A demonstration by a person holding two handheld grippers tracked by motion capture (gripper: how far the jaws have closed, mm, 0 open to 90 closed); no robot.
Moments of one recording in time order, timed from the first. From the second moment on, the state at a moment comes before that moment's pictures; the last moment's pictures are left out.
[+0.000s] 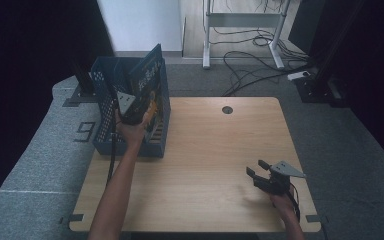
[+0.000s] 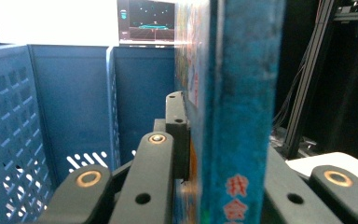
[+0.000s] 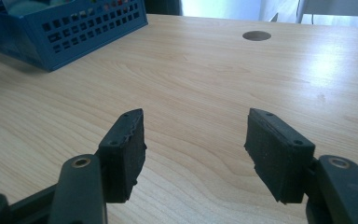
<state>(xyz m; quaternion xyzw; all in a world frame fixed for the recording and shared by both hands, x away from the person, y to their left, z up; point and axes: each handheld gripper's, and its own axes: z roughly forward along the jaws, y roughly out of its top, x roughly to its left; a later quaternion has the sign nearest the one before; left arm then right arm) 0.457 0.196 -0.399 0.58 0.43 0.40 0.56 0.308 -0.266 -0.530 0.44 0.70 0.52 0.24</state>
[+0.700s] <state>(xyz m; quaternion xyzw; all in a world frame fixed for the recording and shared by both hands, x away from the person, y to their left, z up) 0.448 0.192 -0.432 0.60 0.44 0.38 0.55 0.308 -0.263 -0.533 0.43 0.70 0.51 0.23</state>
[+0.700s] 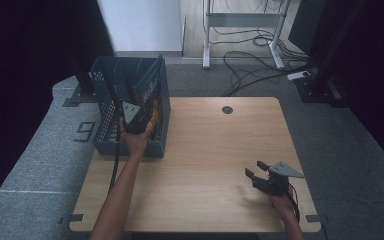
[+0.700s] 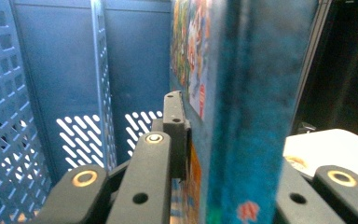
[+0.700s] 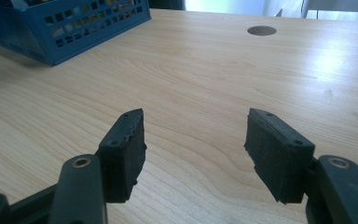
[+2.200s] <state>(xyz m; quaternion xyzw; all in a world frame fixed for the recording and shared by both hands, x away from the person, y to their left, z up) 0.437 0.175 -0.444 0.63 0.42 0.39 0.53 0.304 -0.267 -0.536 0.44 0.70 0.51 0.23</state>
